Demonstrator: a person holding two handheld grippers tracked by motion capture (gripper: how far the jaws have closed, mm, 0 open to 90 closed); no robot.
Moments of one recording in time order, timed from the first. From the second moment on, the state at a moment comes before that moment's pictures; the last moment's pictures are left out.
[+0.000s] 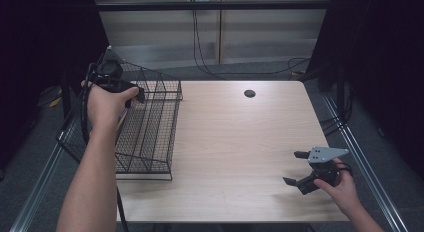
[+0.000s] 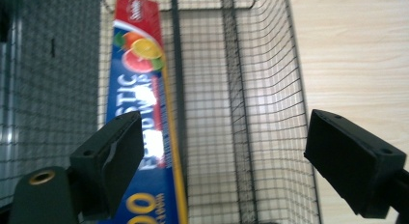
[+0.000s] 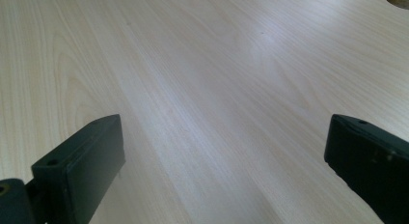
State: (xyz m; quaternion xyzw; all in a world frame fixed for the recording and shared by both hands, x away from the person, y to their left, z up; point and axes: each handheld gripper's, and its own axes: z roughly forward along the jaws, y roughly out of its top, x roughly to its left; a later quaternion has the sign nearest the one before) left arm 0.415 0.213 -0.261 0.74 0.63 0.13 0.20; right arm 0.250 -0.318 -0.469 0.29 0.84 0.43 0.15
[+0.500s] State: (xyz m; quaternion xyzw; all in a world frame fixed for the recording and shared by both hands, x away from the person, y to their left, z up) left arm 0.413 0.168 -0.272 0.77 0.58 0.11 0.26; right arm 0.250 -0.319 -0.468 0.29 0.84 0.43 0.15
